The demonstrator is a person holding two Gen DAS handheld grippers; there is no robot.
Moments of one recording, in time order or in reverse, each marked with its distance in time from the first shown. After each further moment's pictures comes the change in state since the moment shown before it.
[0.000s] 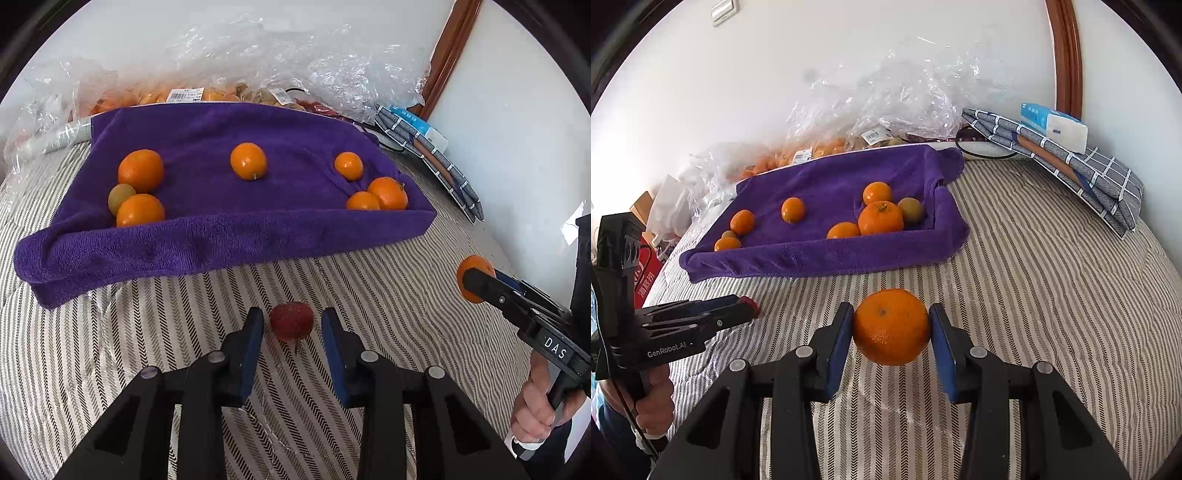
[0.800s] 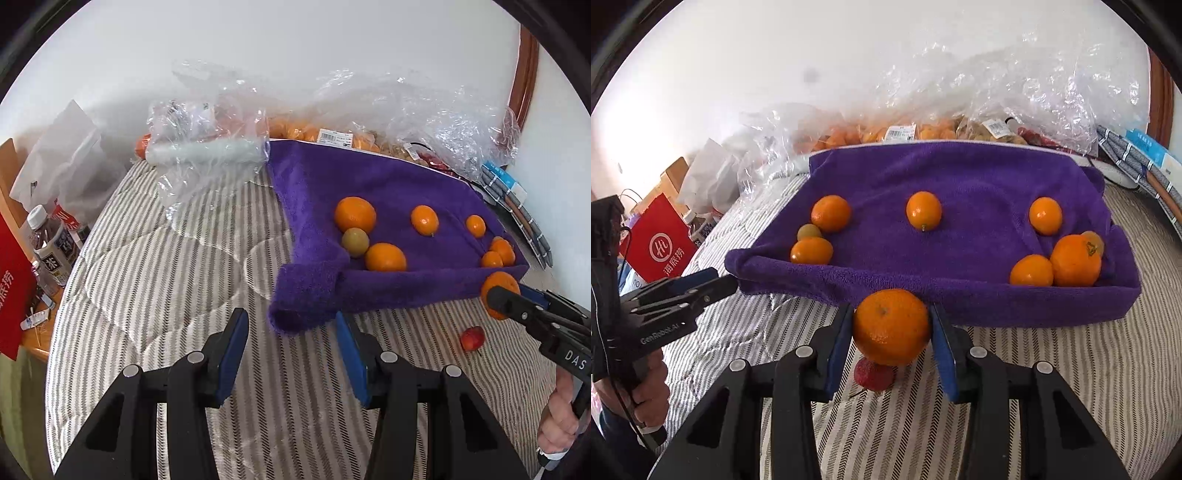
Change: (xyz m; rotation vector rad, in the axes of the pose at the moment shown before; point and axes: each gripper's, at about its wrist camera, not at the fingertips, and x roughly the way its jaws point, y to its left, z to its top) left arm -0.063 0.122 0.000 -0.100 -0.115 0.250; right arm 0.056 0.124 0.029 -0.129 0.039 0.146
